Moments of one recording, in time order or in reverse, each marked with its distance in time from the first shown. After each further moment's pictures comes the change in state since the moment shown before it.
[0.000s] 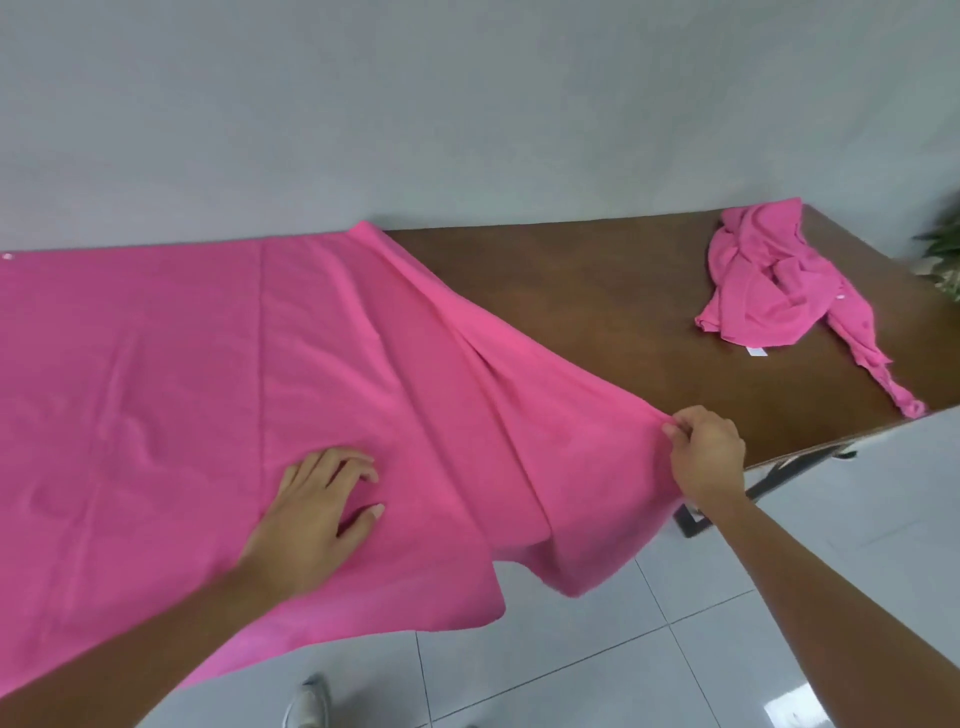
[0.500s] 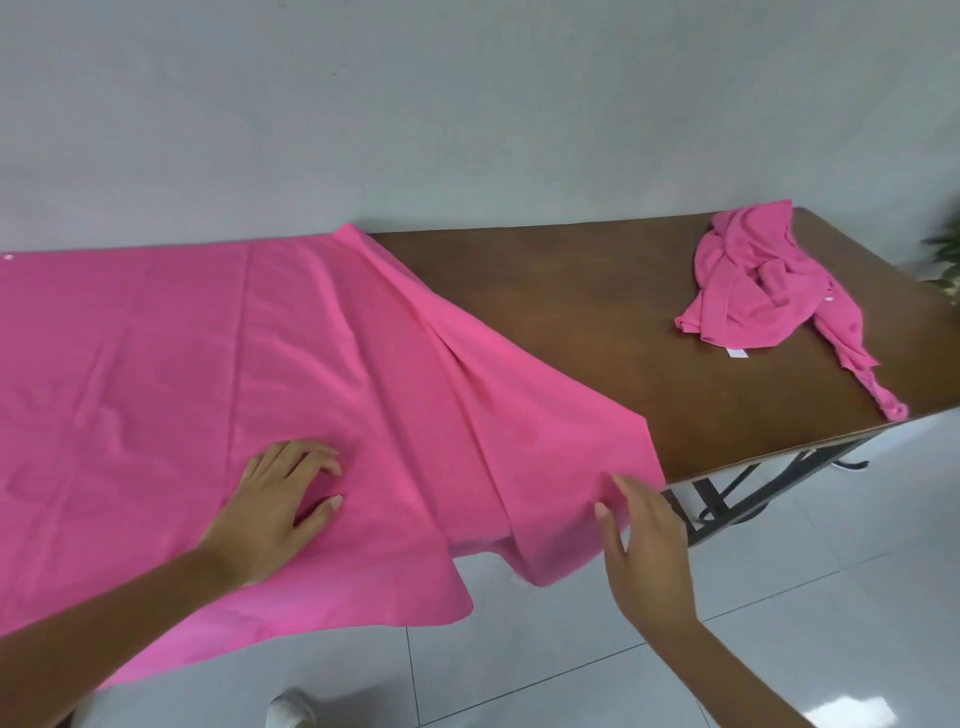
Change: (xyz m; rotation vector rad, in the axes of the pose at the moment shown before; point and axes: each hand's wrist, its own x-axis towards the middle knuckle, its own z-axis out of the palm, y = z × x) left_hand 0.001 0.001 -0.001 0.017 0.006 0.017; right_hand -0.124 0.018 0.008 0.154 -0.005 -0.315
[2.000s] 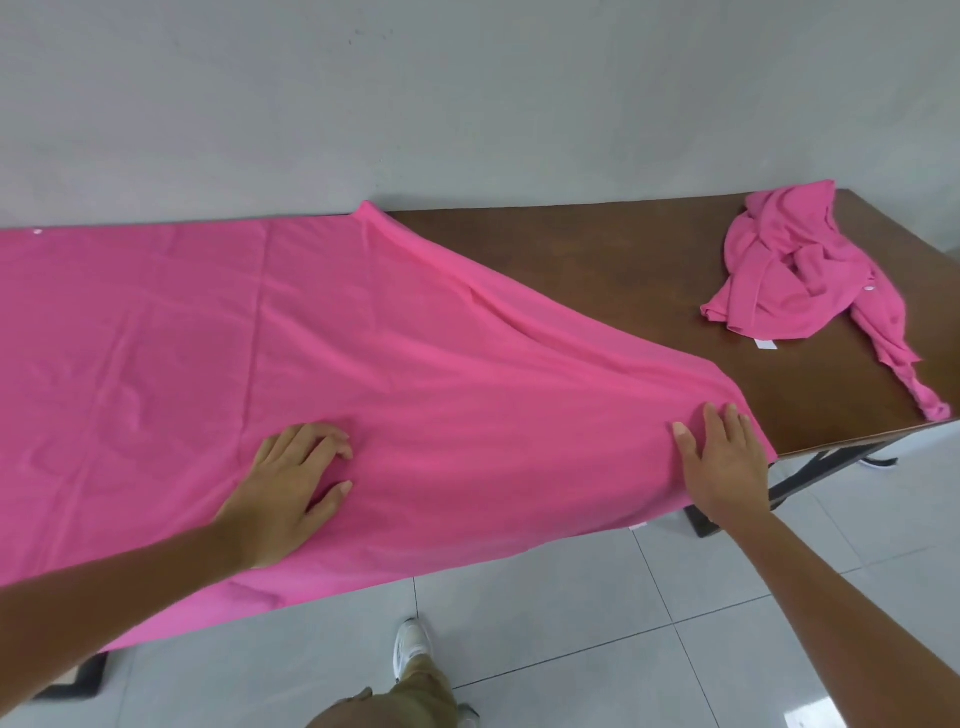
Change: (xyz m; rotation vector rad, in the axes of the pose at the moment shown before) left_hand 0.001 0.006 -0.003 0.059 -0.063 0.006; right_hand 0.113 0.083 -0.017 -0.304 -0.132 0.204
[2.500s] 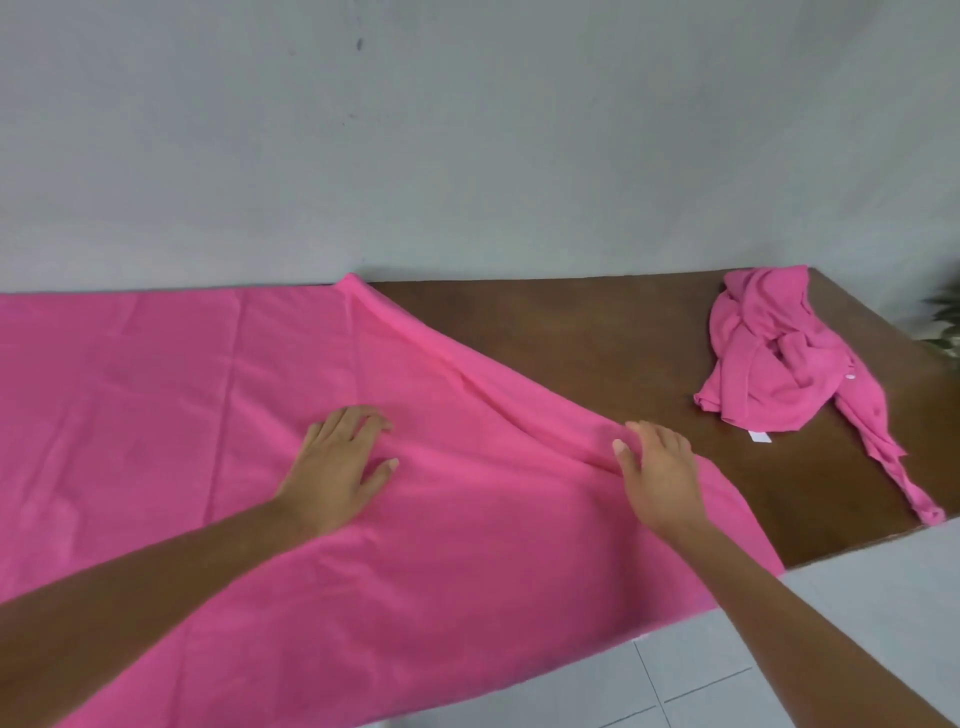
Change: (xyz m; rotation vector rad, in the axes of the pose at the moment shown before) left_hand 0.163 -0.016 -0.002 0.025 0.065 -0.043; right_hand 0.083 -0.103 -0.016 0.116 0.077 -0.173
